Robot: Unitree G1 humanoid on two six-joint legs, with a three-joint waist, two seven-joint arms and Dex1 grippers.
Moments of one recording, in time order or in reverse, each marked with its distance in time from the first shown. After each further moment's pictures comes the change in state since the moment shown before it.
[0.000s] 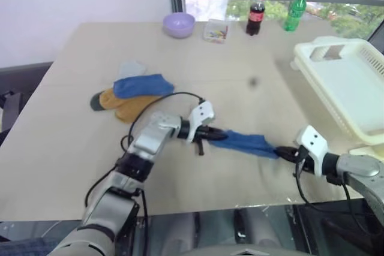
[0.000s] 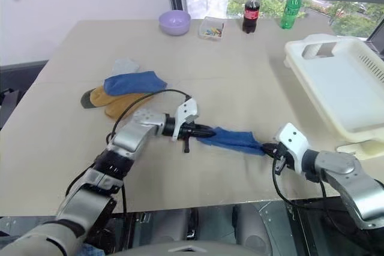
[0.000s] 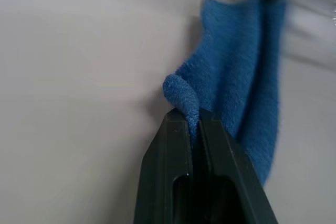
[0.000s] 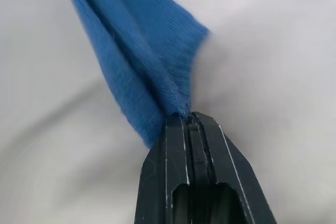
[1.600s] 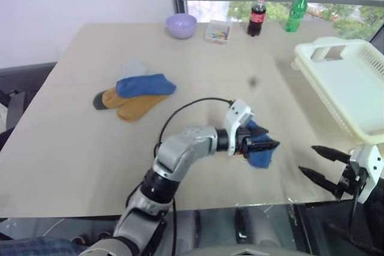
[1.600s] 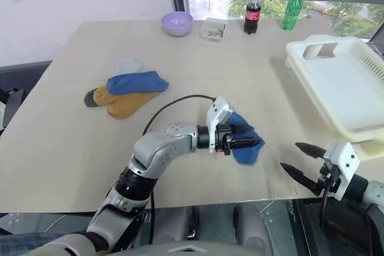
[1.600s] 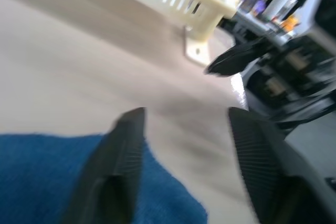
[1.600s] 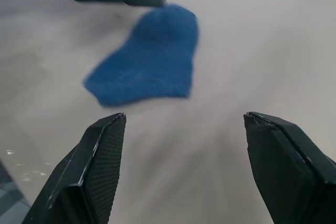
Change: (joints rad) left arm 0.009 -0.330 -0.015 -0.243 -0.304 0.364 0.474; right arm 0.435 0.141 -0.443 -0.089 0.209 -0.201 0.153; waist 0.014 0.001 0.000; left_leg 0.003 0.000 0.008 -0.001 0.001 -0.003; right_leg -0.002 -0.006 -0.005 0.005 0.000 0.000
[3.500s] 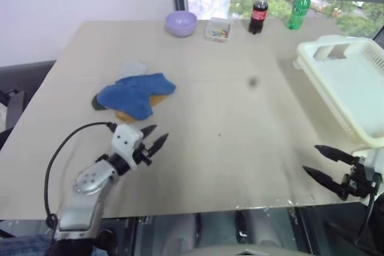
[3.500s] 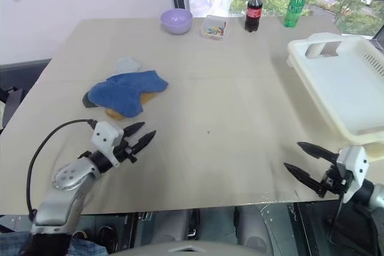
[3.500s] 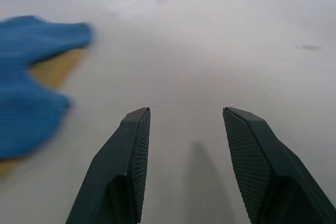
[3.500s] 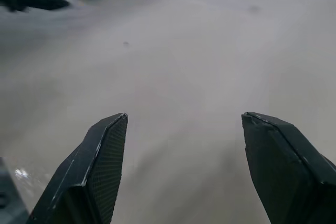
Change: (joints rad) left arm 0.538 0.371 0.448 0.017 0.295 -0.805 0.123; right arm -0.037 0.062 -0.001 0.059 0.099 -0.173 0.174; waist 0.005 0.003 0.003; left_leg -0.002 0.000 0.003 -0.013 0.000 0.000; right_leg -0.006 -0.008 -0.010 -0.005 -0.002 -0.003
